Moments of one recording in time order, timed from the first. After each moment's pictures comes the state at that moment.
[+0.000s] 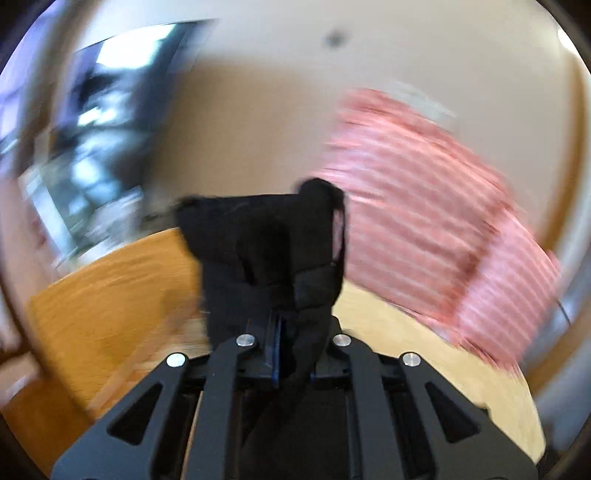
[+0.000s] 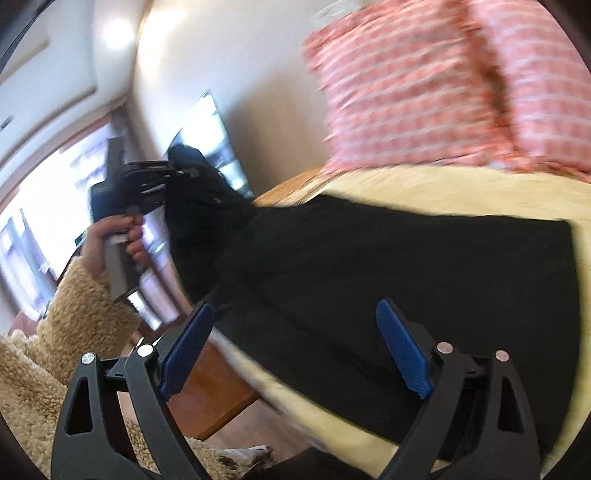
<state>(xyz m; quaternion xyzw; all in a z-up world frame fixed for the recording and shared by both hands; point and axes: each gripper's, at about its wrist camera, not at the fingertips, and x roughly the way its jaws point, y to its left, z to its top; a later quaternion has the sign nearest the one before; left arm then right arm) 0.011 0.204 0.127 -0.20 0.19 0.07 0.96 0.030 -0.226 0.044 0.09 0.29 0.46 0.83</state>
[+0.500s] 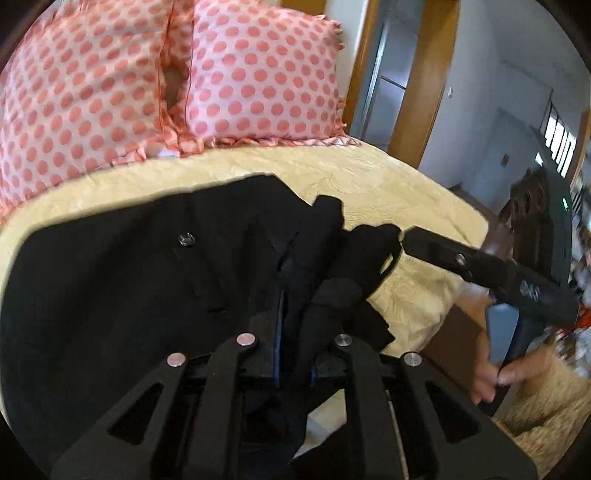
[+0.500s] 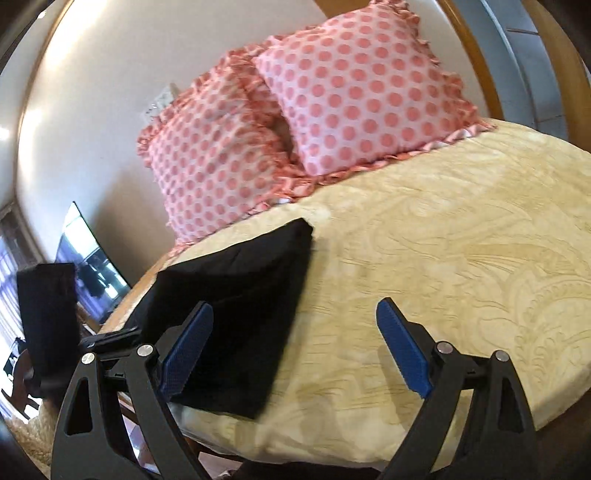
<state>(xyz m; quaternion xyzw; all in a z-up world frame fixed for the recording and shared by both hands) 0.015 -0.088 0.035 0.05 0.34 -0.30 0.89 0.035 -0.390 0.031 0.21 0.29 0.21 0.91</state>
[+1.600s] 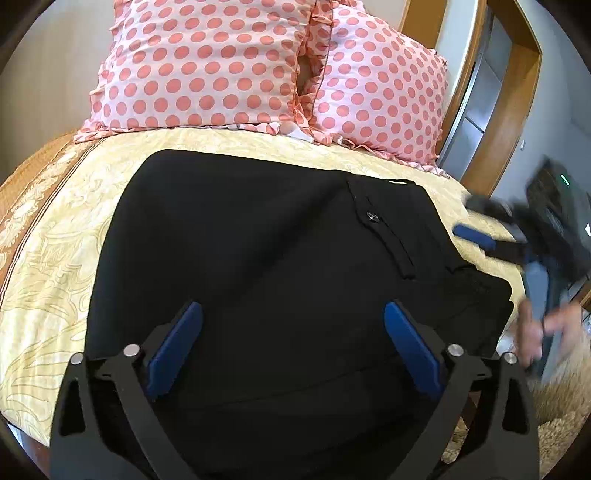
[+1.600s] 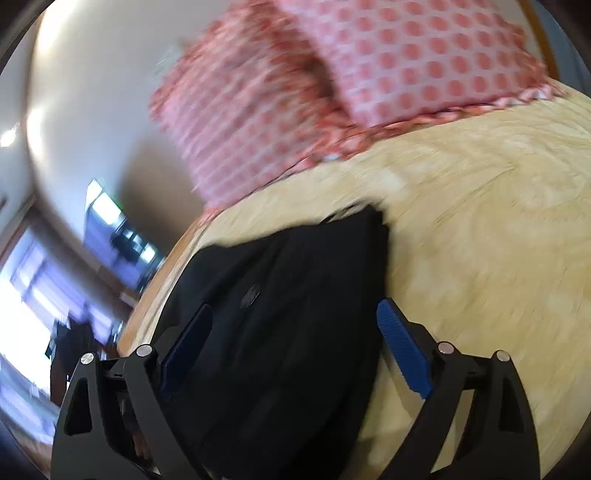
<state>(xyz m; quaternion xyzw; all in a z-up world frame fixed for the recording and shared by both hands) 0.019 0.024 0.008 -0.05 0.36 -0.18 0.91 0.120 -0.344 0.043 0.23 0.39 0.28 0.84</state>
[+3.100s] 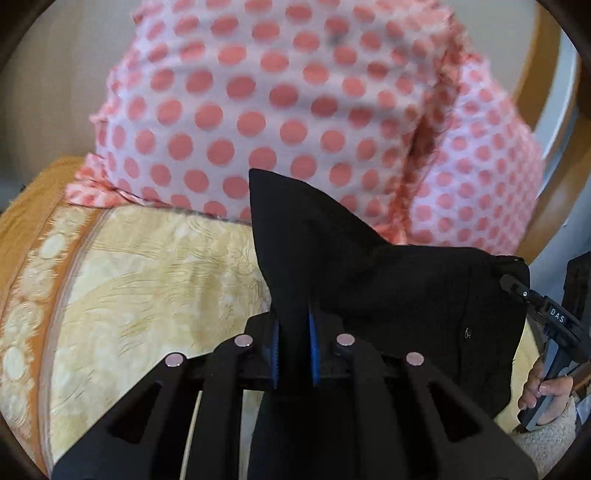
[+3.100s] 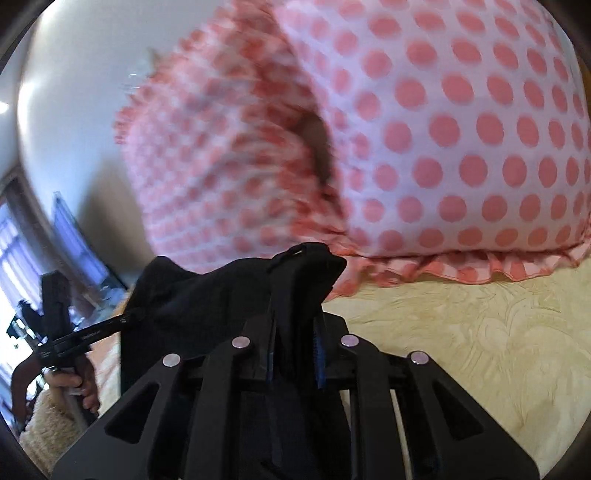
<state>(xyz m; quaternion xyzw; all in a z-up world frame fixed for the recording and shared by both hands) 0.264 0.078 0.062 -0.12 0.39 -0.10 0.91 0.302 -0.315 0.090 0.14 0.36 0.26 0.88</state>
